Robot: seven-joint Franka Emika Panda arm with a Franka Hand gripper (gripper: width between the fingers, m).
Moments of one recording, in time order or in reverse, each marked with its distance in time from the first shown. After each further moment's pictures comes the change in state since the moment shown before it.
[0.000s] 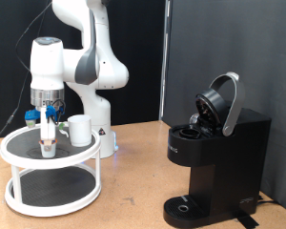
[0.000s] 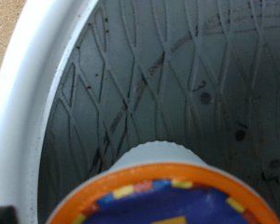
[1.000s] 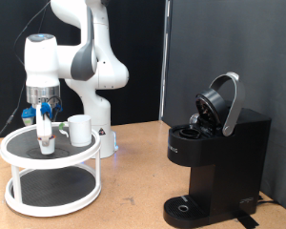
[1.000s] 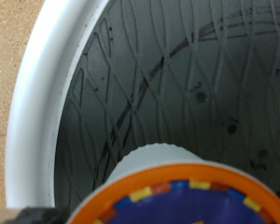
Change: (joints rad) arm 0.001 -0.026 -0.016 0.040 0.093 -0.083 -0.076
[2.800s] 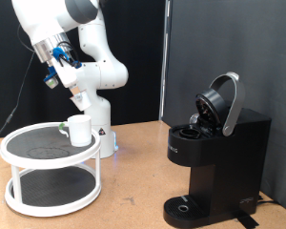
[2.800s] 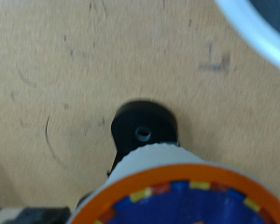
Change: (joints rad) arm 0.130 -0.117 0.015 0.240 0.522 -0.401 -0.095
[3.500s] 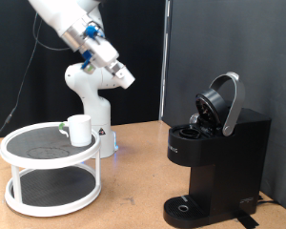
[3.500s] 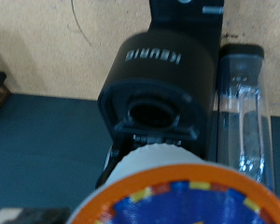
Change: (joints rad) arm 0.125 0.022 0.052 0.104 0.293 -0.071 0.010
